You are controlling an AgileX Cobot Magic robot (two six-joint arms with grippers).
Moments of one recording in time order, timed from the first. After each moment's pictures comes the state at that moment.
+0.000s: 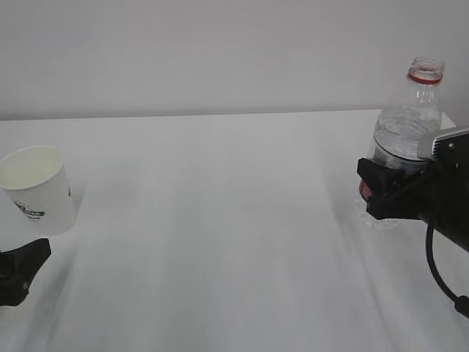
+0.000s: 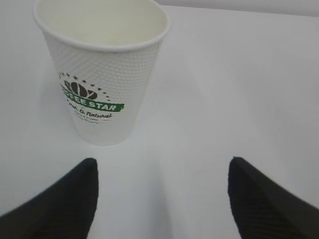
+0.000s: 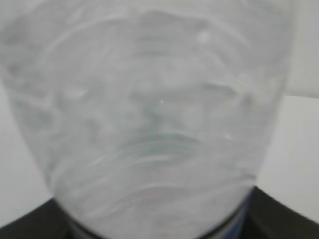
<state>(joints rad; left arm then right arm) -0.27 1.62 -0.01 -0.03 -1.14 -0.21 0.16 1.75 -0.39 -0.17 -1.08 0.03</state>
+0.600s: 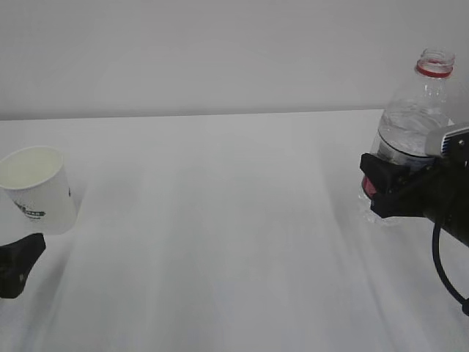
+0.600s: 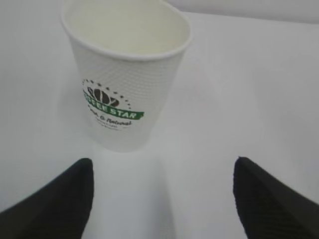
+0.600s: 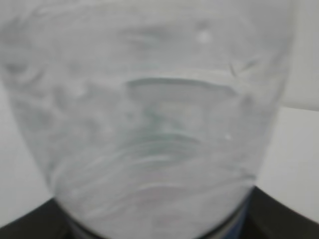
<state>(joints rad) -0.27 1.62 -0.02 -0.09 -1.14 -0.21 0.16 1.71 -0.37 -0.18 -1.08 0.03</state>
